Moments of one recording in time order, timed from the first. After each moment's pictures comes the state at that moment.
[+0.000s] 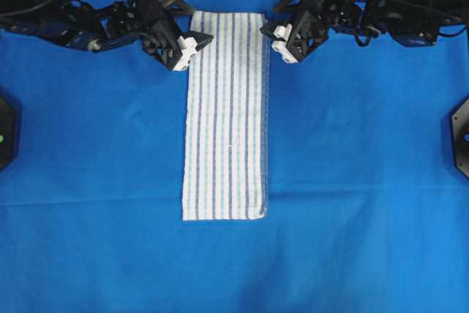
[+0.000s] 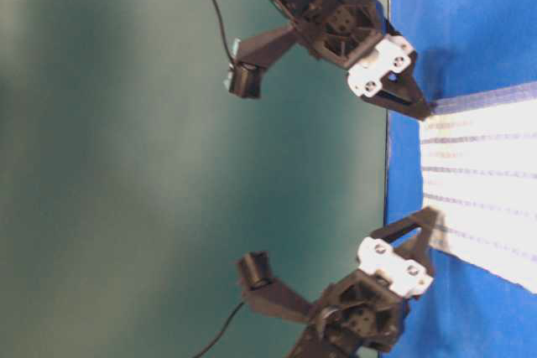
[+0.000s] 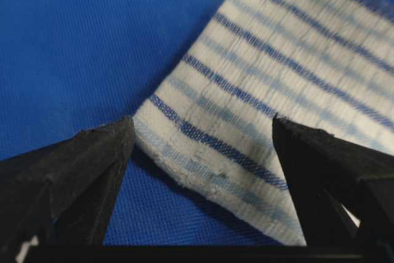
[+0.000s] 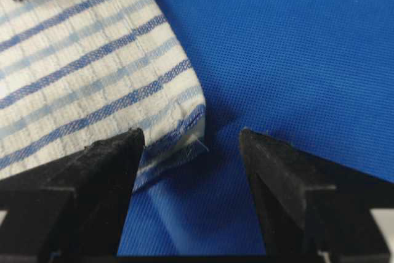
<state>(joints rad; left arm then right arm) 0.47 0.28 0.75 -0.03 -0.42 -0.08 -0.52 0.24 0.66 -0.24 -0.20 0.28</state>
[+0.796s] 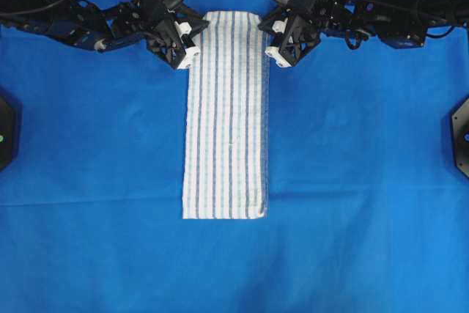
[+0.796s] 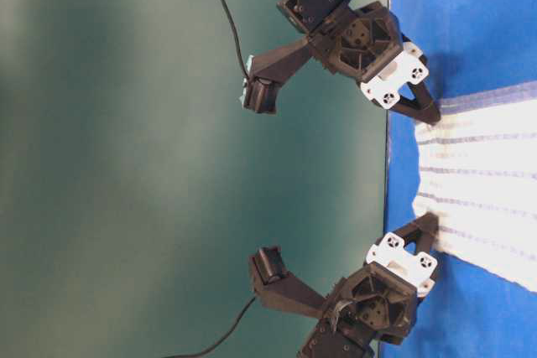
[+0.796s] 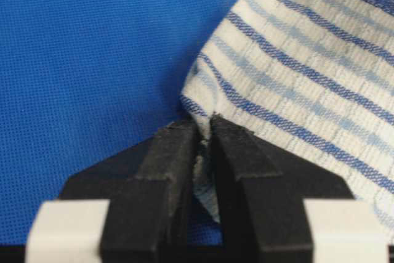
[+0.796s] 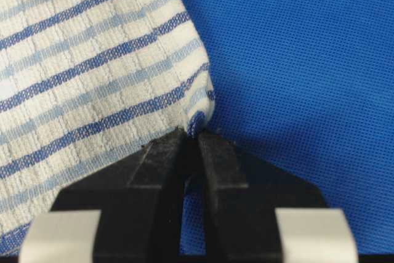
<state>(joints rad) 0.48 0.33 0.73 -0.03 -0.43 -0.07 -0.50 0.28 0.63 -0.25 -0.21 0.27</state>
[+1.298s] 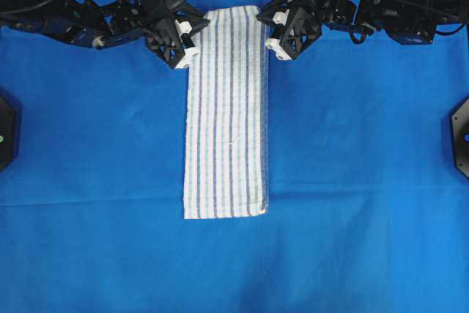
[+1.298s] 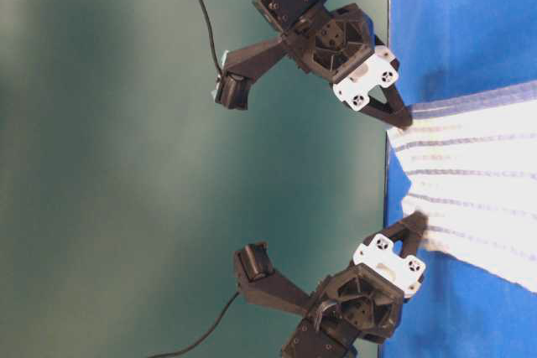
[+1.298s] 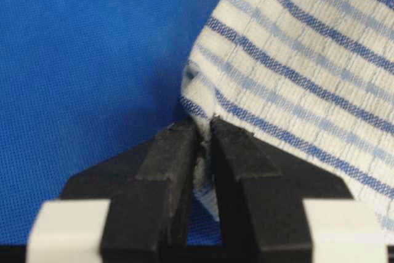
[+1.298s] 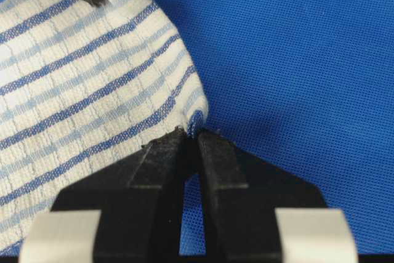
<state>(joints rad) 0.48 0.27 0.73 -0.03 -0.40 0.02 -0.51 0.22 0.63 -0.26 -0.20 0.27</state>
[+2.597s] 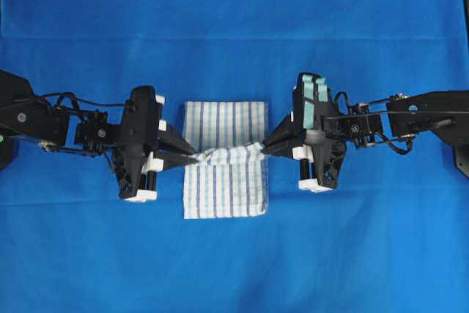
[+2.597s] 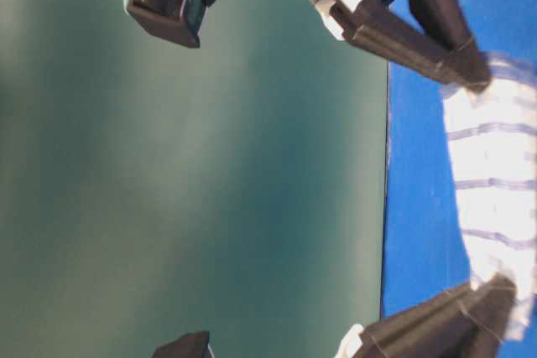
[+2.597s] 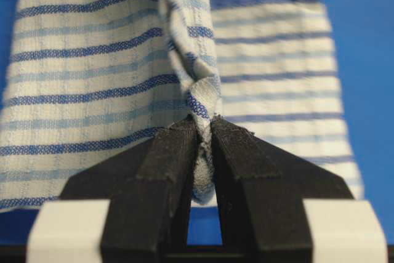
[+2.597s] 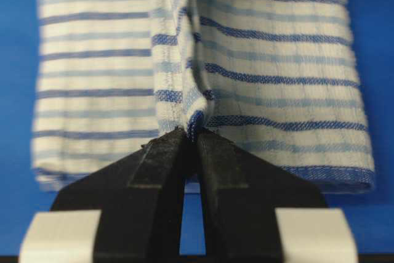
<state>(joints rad) -0.12 -0.01 0.92 -0.03 -0.32 -0.07 0.04 -0.02 0.83 -0.19 -0.17 0.30</state>
